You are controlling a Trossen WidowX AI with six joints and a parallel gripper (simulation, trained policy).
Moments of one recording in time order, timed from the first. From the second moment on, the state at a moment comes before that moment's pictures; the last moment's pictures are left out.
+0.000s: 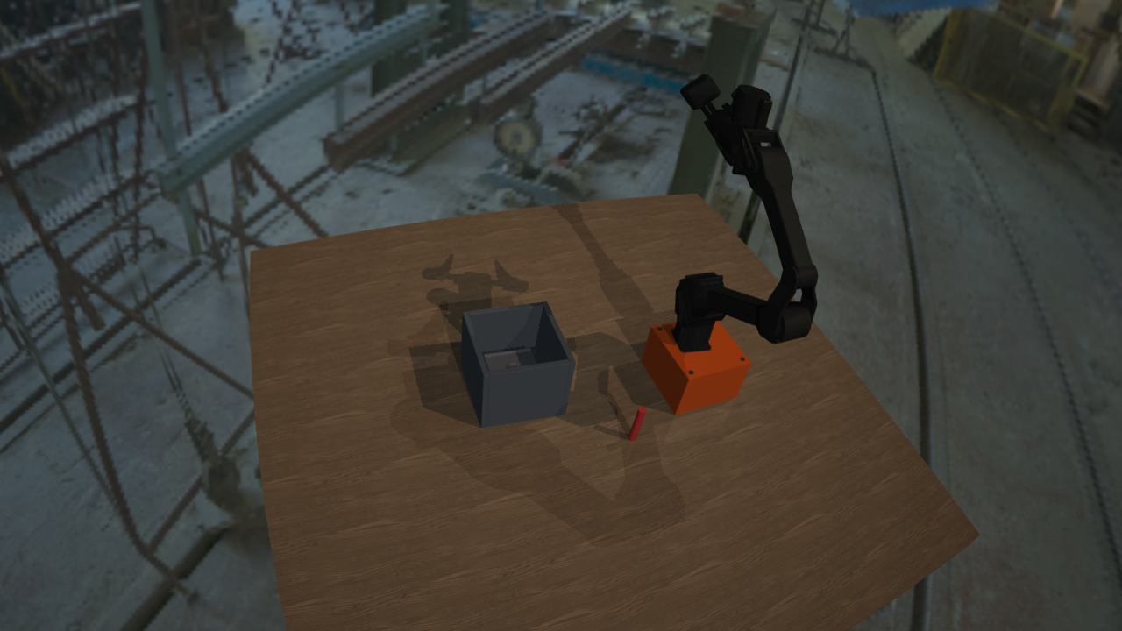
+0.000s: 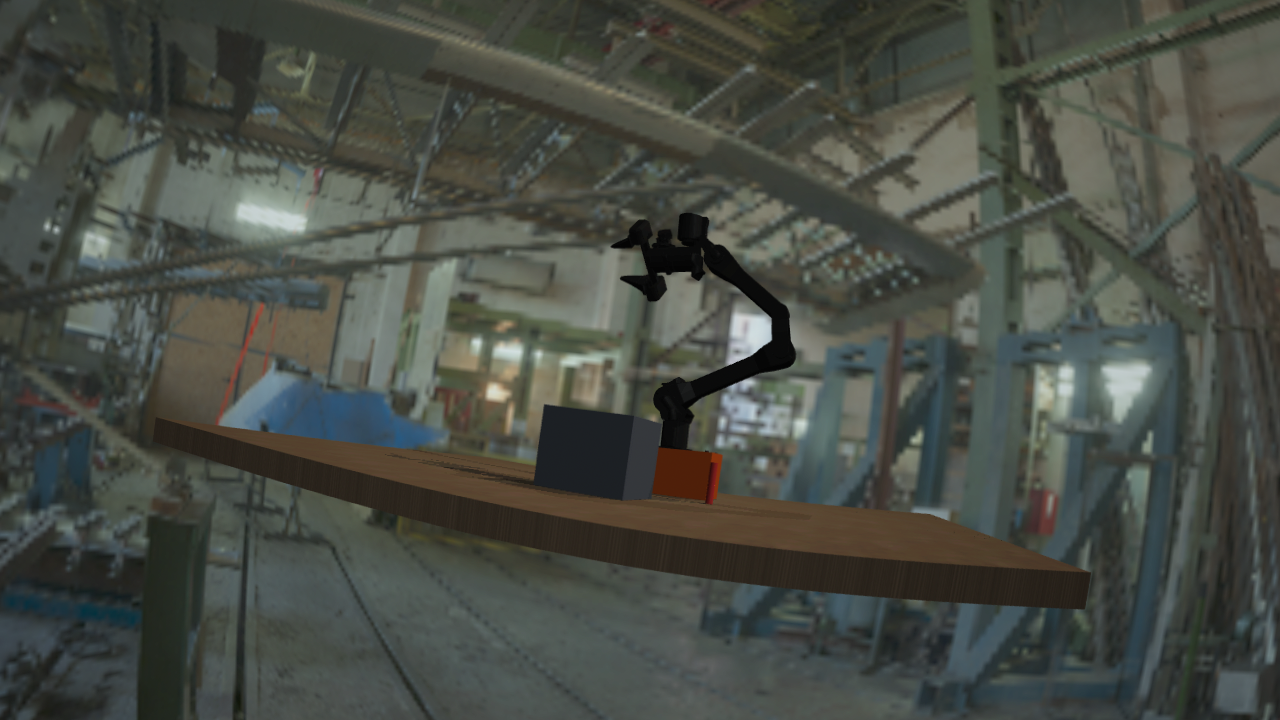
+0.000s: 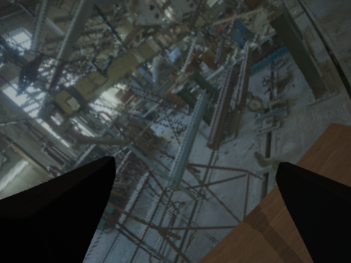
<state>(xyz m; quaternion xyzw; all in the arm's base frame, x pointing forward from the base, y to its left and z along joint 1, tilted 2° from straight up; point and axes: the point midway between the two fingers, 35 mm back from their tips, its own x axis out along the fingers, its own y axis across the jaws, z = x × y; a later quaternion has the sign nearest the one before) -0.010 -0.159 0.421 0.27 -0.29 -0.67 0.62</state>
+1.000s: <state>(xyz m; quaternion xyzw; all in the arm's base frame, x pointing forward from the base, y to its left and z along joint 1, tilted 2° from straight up) 0.123 -0.147 0.404 0.56 -0.20 -0.39 0.70</state>
